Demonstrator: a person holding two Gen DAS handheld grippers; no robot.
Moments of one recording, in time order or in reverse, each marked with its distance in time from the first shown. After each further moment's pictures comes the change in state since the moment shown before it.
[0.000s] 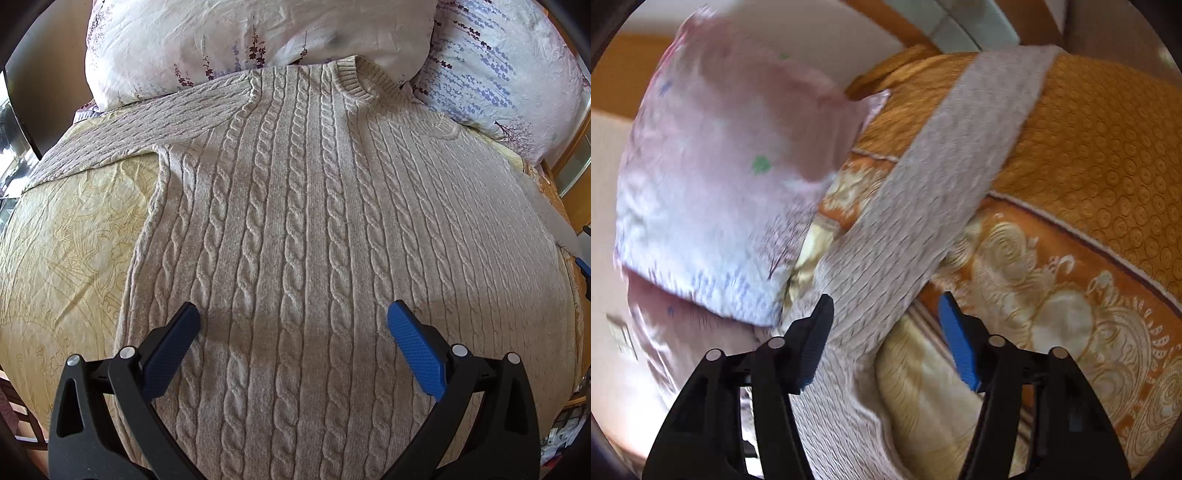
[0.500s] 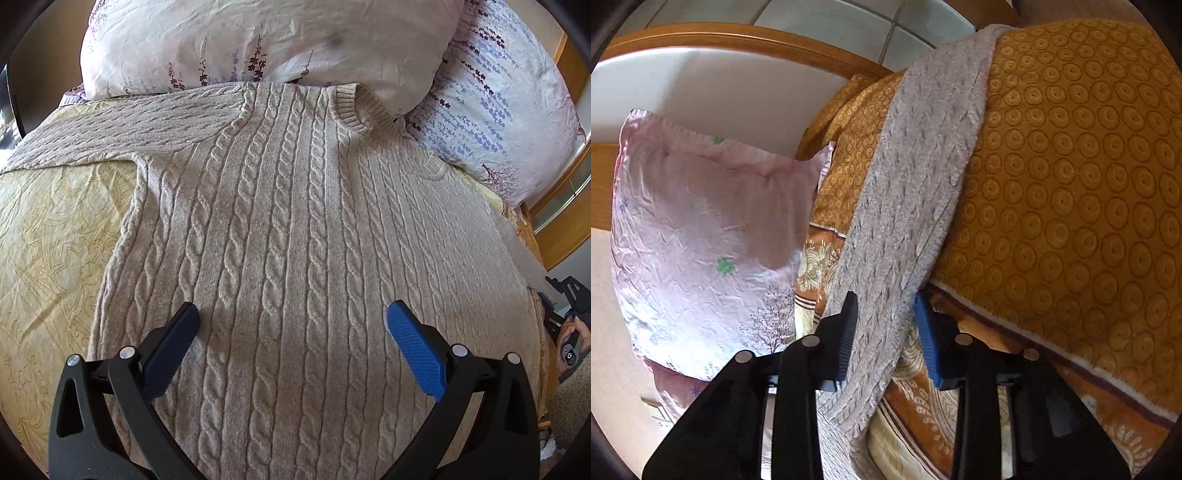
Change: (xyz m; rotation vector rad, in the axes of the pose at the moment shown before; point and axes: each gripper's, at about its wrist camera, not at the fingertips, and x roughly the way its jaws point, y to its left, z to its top) left arm 0.004 0.010 0.020 -0.110 -0.052 -0.164; right arm 0.017 -0.048 0.045 0.211 -0.082 0.086
